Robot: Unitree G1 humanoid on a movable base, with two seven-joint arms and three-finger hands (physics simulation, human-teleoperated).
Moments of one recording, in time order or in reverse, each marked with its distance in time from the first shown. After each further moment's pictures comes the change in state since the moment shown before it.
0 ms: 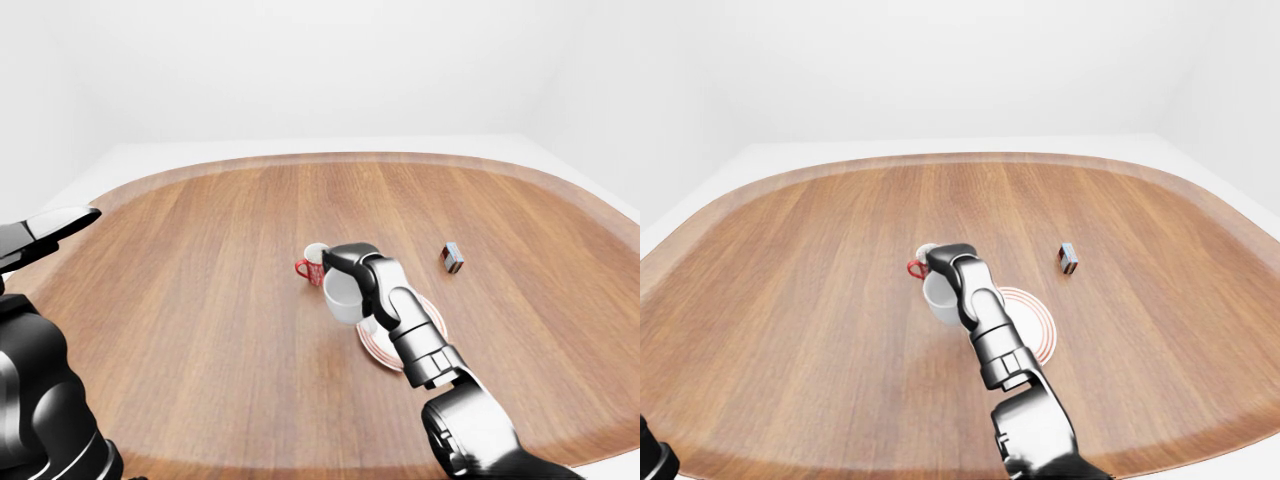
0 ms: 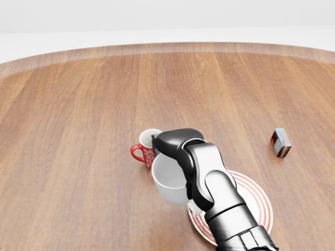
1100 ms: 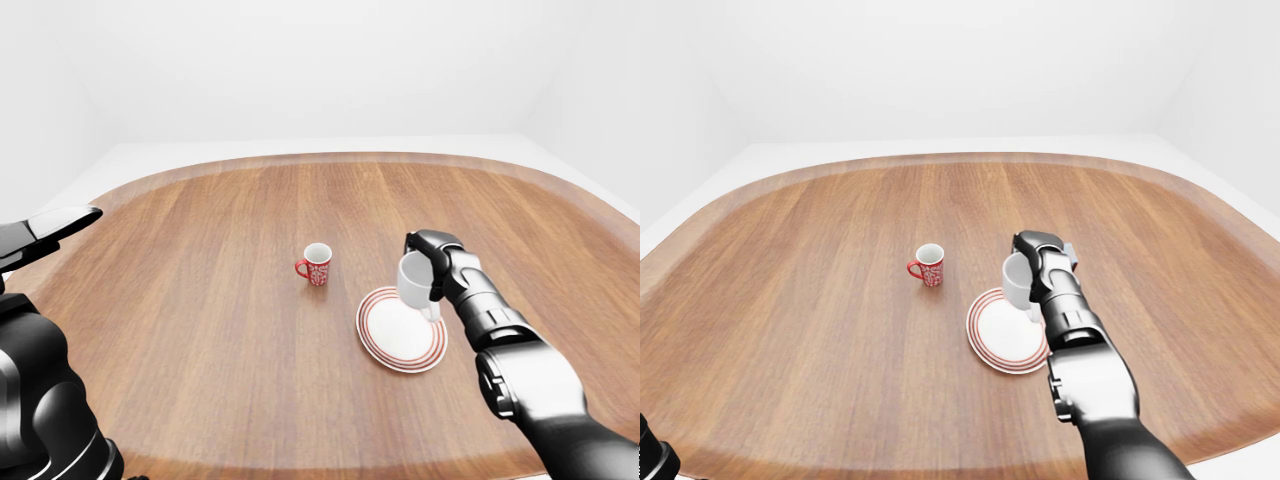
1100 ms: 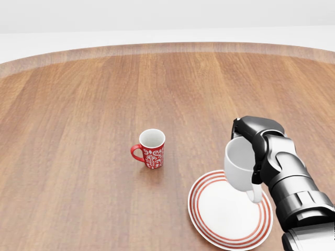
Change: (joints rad) left arm -0.003 -0.001 -0.003 -0.004 0.008 0.000 -0.002; right arm -0.213 -0.361 -0.125 0.577 0.226 0.000 -0.428
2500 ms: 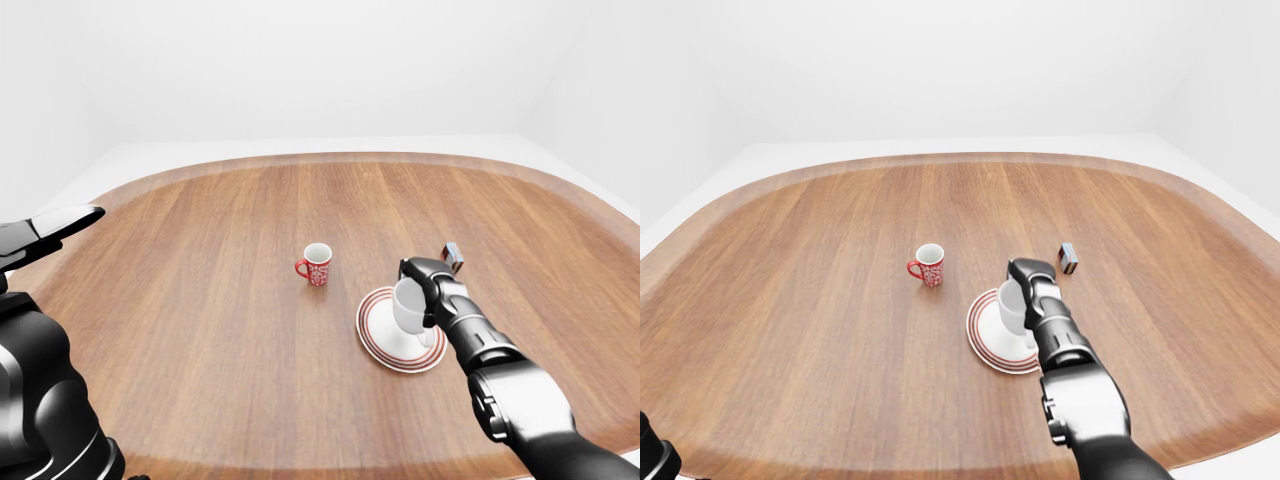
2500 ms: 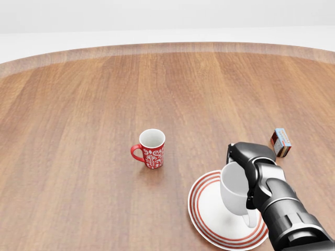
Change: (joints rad) left arm -0.004 -0.001 -0.006 0.006 0.004 0.000 0.000; right arm 0.114 0.060 0.014 0.046 -0.020 0.000 -0.105
